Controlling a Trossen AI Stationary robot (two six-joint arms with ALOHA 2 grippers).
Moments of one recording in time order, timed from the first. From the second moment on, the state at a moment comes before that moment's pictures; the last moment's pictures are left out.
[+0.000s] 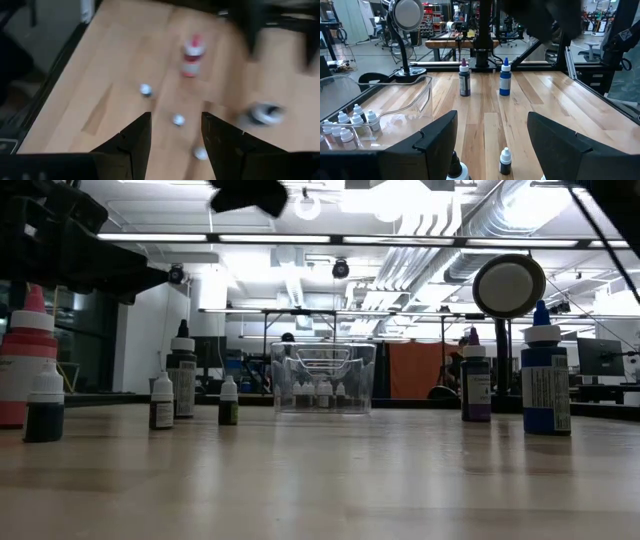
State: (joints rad) left arm -0.02 0.05 0.02 0.00 -0.01 0.02; right arm 0.09 2.20 2.26 -0.90 -0.20 -0.13
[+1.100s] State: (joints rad) left arm -0.02 0.05 0.02 0.00 -0.01 0.02; right arm 0.20 2.55 2.31 -0.60 -0.15 -0.10
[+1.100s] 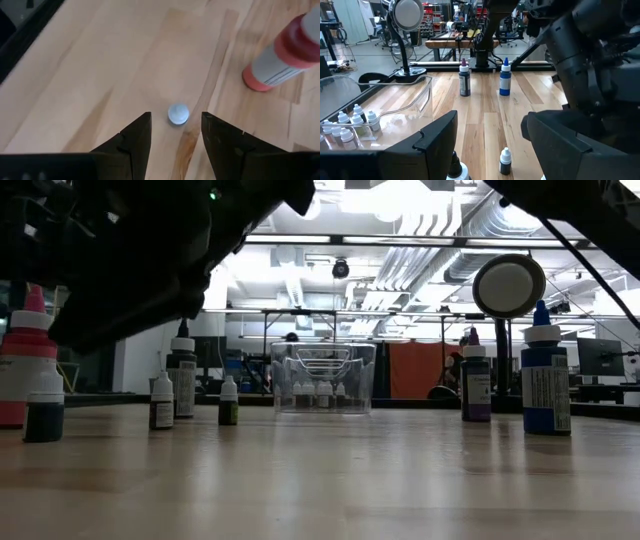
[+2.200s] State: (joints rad) left arm -0.02 0.05 0.02 0.00 -0.01 0.02; right arm 0.21 2.61 2.31 -0.53 -0.14 -0.09
